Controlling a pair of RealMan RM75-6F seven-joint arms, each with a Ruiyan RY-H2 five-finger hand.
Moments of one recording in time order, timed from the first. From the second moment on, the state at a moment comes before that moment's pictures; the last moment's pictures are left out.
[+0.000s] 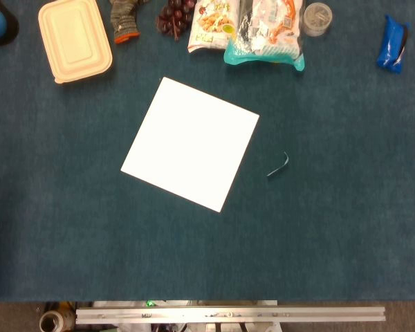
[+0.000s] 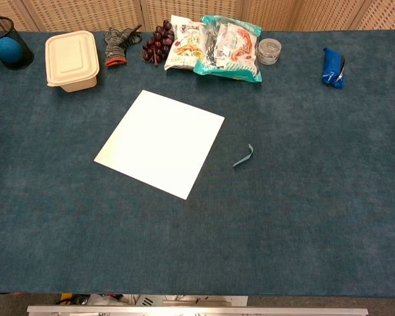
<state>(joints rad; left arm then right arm) -0.09 -1.13 -0.04 -1.61 1.49 1.48 0.12 0.09 -1.12 0.05 -1.63 -1.53 1.46 -0.08</state>
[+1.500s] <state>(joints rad) -0.05 -1.15 -0.02 -1.56 1.48 1.50 0.04 0.59 -1.36 0.09 -1.62 -1.68 0.94 -0.19</state>
